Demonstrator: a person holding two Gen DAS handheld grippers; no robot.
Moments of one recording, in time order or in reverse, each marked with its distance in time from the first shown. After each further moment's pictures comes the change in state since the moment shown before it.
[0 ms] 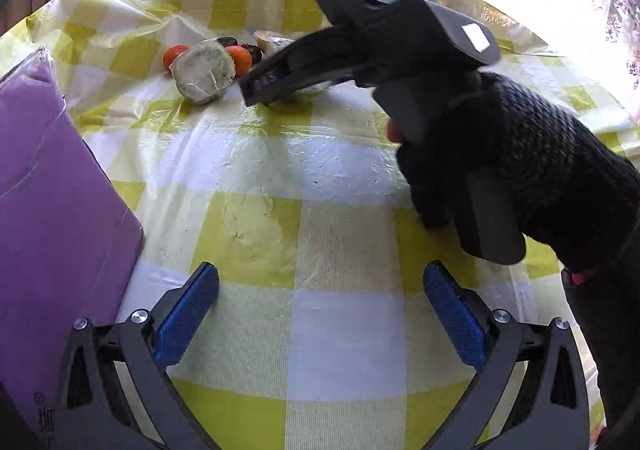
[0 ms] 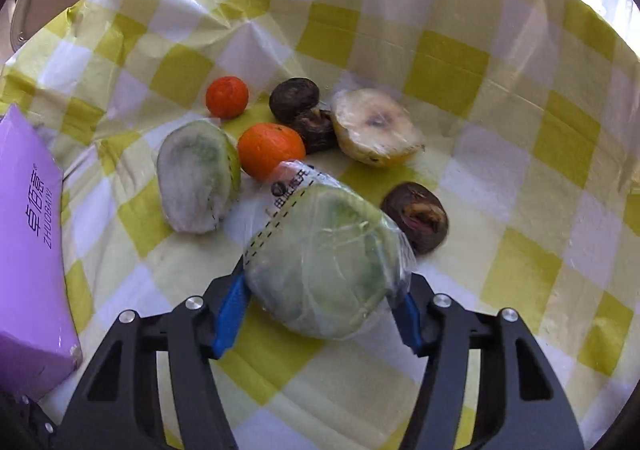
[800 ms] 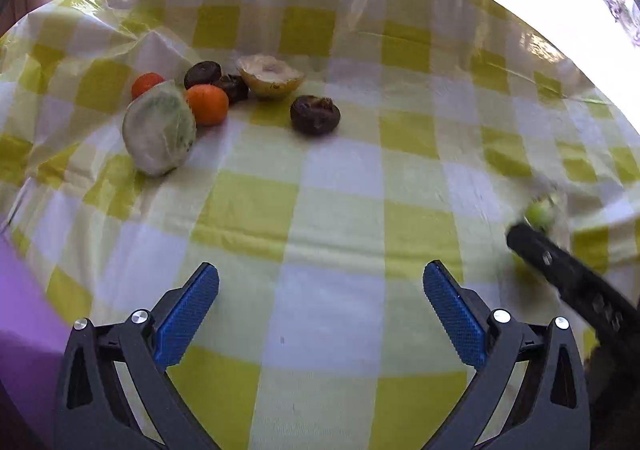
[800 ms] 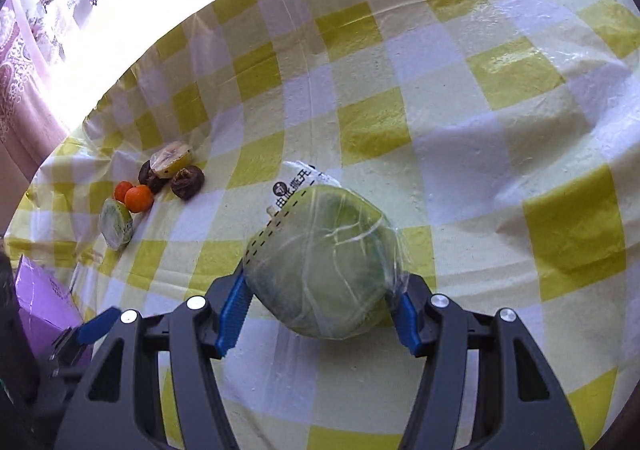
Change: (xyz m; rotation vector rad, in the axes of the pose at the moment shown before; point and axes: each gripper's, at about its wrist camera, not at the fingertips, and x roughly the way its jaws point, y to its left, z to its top) left arm 0.069 -0.012 0.096 -0.105 0.006 0.075; right arm -0.105 -0.141 -0.145 0.651 -0.187 -0.048
